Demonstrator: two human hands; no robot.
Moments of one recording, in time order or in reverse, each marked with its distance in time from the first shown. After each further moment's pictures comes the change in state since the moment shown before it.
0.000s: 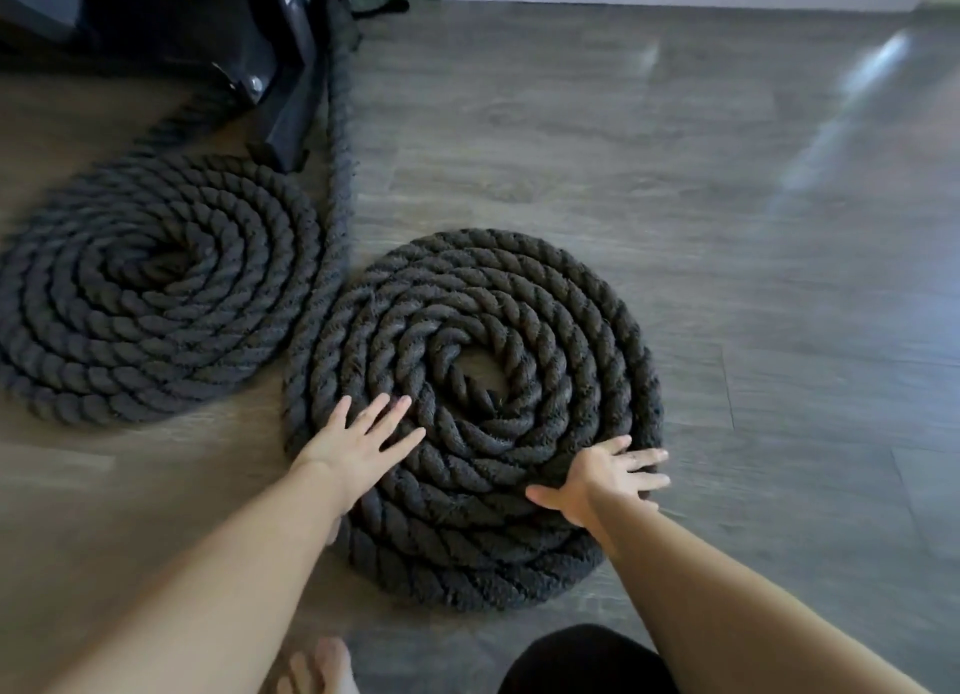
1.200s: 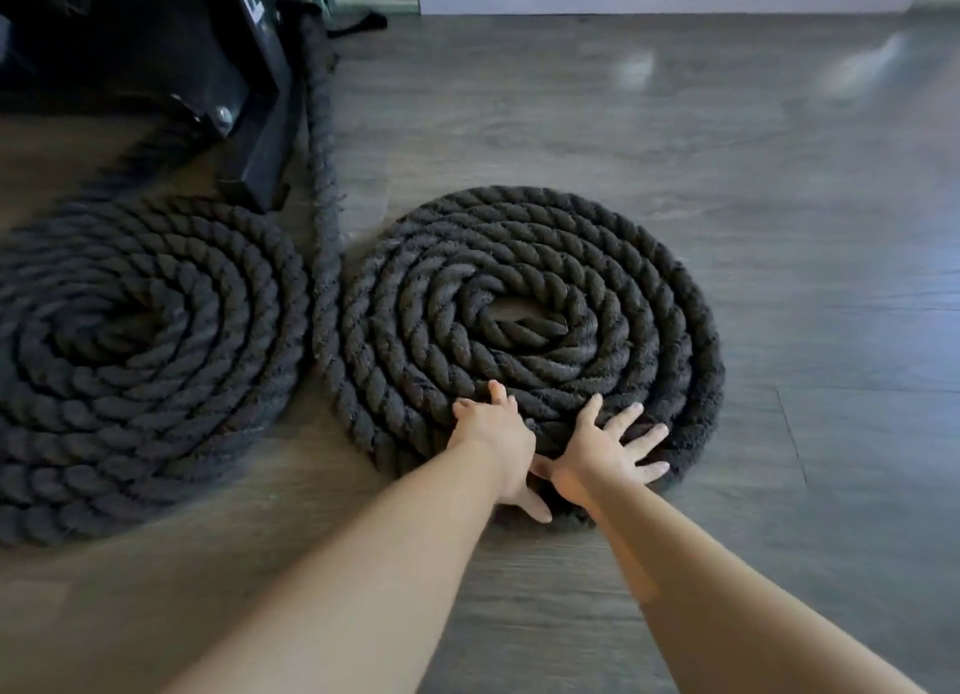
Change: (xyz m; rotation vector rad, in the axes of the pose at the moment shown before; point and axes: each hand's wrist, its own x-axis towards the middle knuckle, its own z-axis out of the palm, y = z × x) left_hand 0.098 -0.001 -0.130 -0.206 0.169 0.044; right_hand 0.030 -0.106 -0.029 0.017 0.124 -0.183
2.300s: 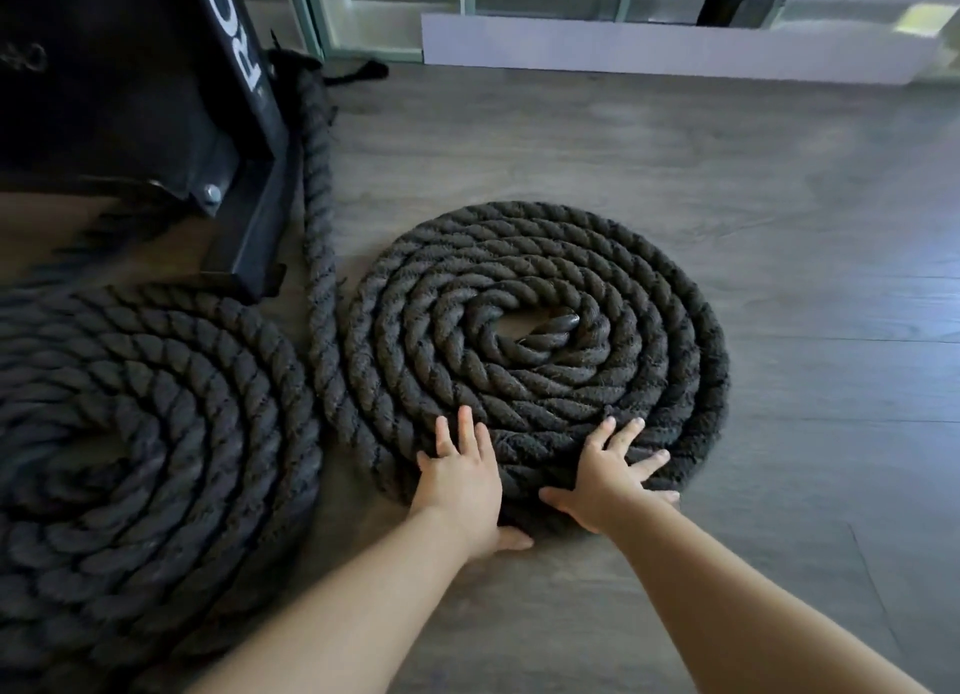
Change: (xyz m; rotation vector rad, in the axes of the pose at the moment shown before) left_hand 0.063 -0.134 -0.005 -0.227 0.124 -0.112; right_hand 0.088 -0.113 -0.064 -0.079 -0.057 0.030
